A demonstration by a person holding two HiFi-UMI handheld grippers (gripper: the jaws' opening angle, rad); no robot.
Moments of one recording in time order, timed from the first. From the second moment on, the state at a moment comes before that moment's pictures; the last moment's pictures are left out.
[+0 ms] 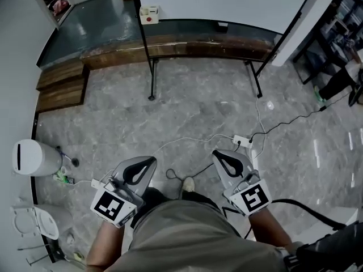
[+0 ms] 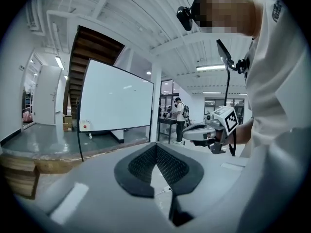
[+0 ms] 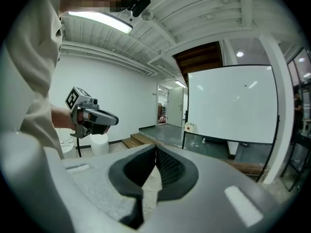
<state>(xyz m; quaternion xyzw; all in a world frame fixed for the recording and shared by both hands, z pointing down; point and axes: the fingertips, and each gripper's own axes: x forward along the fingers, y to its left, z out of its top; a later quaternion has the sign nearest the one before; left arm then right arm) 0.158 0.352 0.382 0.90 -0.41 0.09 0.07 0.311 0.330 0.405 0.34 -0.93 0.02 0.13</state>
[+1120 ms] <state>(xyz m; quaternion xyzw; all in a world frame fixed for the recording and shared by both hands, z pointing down) 0.025 0.074 0.388 0.93 -0.36 0.08 0.07 0.171 0.054 0.404 0.40 -0.90 0.03 0.15</state>
